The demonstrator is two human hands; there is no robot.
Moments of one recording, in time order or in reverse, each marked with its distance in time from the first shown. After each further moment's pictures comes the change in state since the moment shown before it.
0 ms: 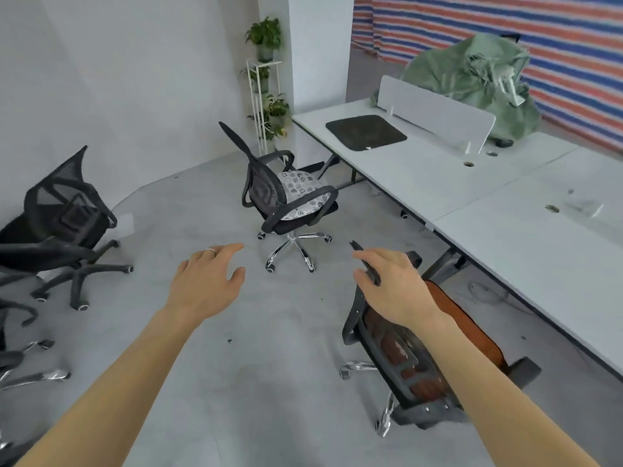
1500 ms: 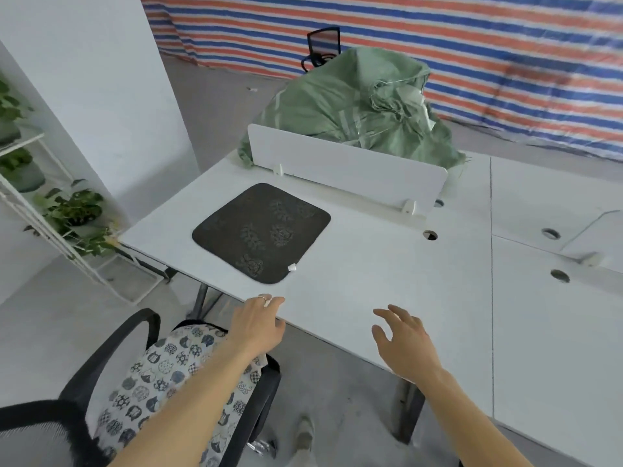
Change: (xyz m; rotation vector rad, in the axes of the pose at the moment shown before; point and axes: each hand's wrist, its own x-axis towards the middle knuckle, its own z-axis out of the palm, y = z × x) left_hand 0.896 0.257 0.216 0.126 -0.385 0.722; right_hand 0.668 0.313 0.030 -0.048 0.093 0.860
